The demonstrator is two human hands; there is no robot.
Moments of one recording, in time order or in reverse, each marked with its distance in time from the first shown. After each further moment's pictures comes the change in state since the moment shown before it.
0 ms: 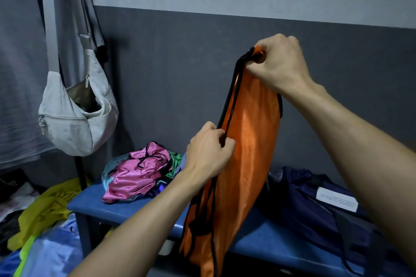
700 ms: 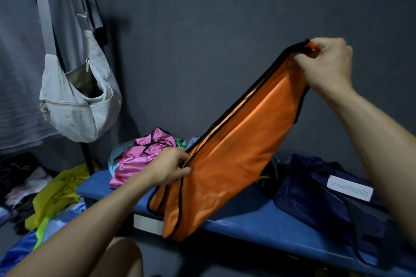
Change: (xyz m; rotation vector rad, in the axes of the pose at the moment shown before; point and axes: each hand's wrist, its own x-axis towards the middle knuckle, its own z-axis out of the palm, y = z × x) left_hand -0.017 -0.156 -0.007 0.147 -0.446 0.193; right_hand -0.032 0.077 0.020 0.195 0.136 0.367
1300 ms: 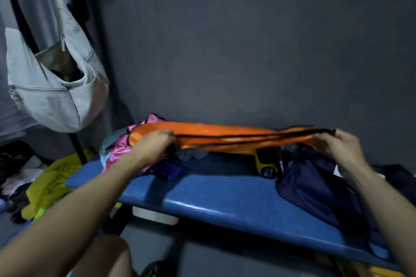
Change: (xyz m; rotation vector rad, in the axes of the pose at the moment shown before) left_hand 0.040 -0.071 0.019 0.305 -0.062 -0.002; right_hand -0.134 0.213 0.038 0.427 -0.166 0.771
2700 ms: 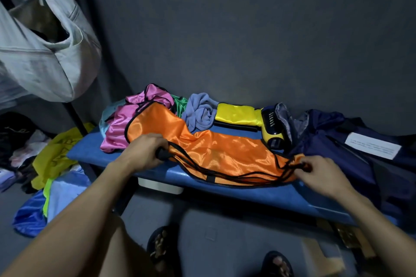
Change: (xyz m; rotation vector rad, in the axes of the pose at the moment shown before) left_hand -0.069 -0.016 0.074 -0.136 -0.090 -0.052; right_hand -0.089 0.083 0.010 -1.031 -0.463 -0.152
